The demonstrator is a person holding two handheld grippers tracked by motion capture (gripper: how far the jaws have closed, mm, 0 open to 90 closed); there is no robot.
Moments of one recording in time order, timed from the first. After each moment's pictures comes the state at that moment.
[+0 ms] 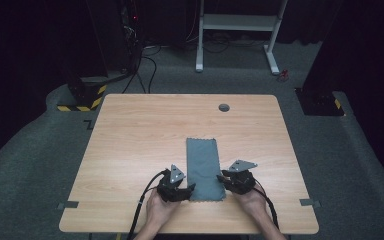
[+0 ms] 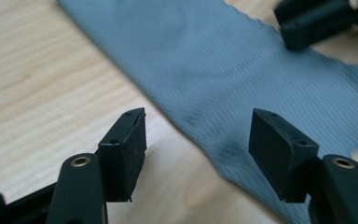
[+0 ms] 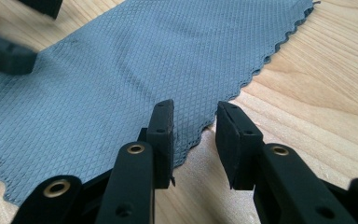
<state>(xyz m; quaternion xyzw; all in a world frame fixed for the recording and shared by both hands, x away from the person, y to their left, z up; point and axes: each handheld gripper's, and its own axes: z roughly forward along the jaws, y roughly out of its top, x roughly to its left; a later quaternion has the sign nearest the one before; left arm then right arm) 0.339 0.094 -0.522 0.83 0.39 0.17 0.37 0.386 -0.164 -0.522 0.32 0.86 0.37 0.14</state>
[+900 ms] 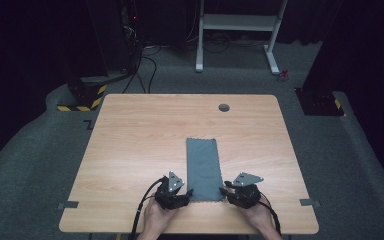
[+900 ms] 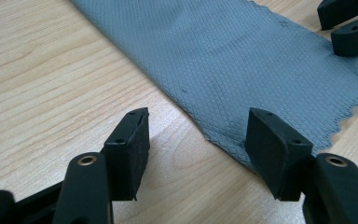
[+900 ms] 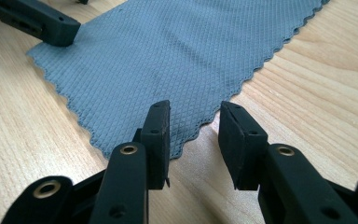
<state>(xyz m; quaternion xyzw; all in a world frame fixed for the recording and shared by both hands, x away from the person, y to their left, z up) 0.324 0.100 -0.526 0.82 0.40 0.19 0.37 0.345 -0.175 -0.523 0.31 0.86 0.38 0.14</state>
